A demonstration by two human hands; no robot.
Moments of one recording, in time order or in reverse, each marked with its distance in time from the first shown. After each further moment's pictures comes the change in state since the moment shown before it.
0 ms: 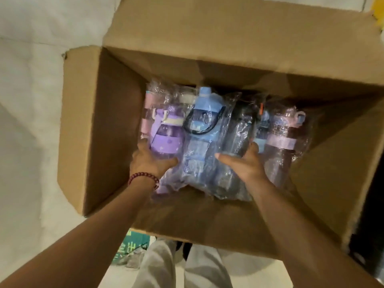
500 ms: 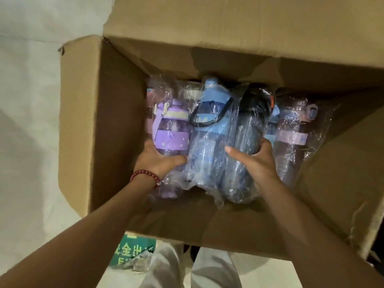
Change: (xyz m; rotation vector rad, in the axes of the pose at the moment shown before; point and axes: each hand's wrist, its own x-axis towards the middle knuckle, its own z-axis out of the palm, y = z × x) left_hand 0.008 0.001 -0.005 -0.108 -0.113 0.045; right_hand 0.010 0.014 0.012 0.238 0.104 -0.051
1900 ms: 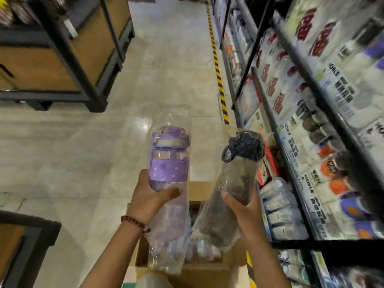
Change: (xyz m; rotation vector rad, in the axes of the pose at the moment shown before) left_hand -0.537 0.230 -0.277 -0.409 -0.023 0.896; right_hand -0.534 -0.246 -0.234 0.484 0.104 -0.604
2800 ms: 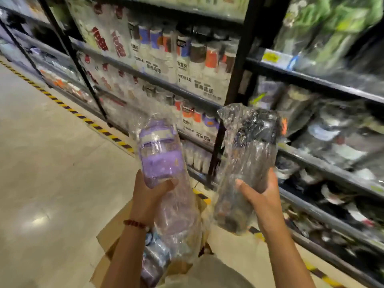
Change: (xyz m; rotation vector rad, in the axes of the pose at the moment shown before) left_hand -0.107 0.053 0.069 -0.138 -0.851 0.154; right_hand -0.269 0.020 -0.074 0.259 0.867 -0.280
